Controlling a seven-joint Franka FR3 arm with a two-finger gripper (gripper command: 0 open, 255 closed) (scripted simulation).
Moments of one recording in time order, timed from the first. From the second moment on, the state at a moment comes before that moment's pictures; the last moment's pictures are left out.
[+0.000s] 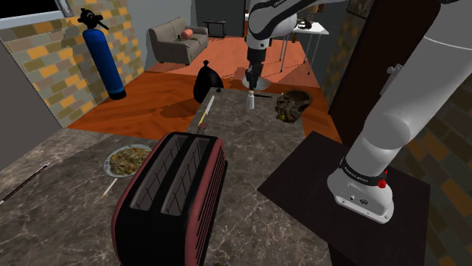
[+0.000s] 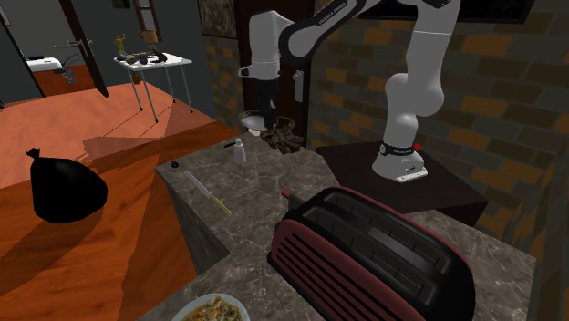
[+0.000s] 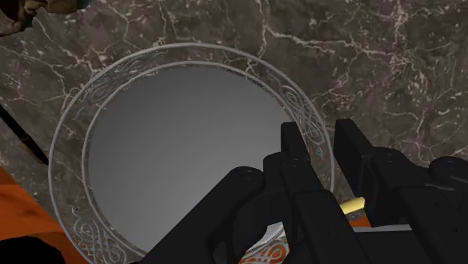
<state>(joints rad) -0.09 -0.05 0.01 -2.21 0.04 2.15 -0.31</state>
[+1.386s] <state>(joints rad) -0.29 -0.18 -0.25 -2.34 -0.02 2.14 -0.73</state>
